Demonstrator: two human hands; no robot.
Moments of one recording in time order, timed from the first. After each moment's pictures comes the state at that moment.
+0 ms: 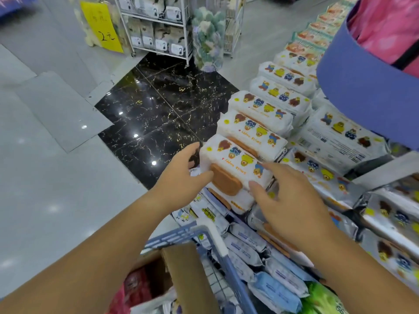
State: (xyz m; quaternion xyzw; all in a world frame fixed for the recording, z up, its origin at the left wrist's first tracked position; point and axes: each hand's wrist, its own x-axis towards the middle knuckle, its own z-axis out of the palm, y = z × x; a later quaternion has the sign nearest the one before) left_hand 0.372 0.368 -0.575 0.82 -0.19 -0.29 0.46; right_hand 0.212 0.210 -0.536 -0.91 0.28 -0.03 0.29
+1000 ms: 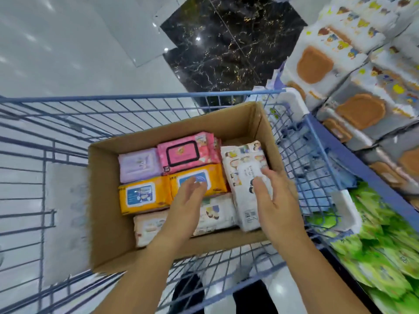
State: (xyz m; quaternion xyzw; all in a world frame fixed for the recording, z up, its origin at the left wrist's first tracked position) left_hand 0.082 0.665 -0.579 0.75 0.18 -0.33 0.55; right_hand 0.022 0.493 -0.577 -0.81 0.31 0.05 0.50
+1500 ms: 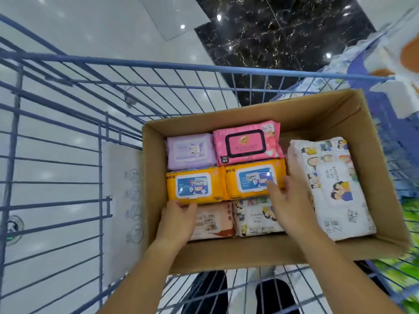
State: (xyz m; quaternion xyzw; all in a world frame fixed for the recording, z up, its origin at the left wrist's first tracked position) left_hand 0.105 0.841 -0.677 0.81 0.28 -0.32 0.41; right_hand 0.077 0.601 -0.671 -0.81 0.32 0.13 0.47
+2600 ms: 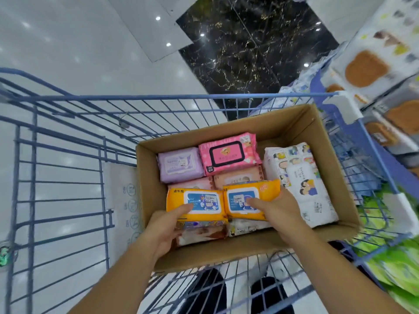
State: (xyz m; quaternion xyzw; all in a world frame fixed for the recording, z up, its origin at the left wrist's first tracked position) left_hand 0.116 0.843 -0.638 0.61 0.39 -0.37 0.59; right_hand 0.063 0.585 -0.644 -0.69 0.40 0.14 0.58
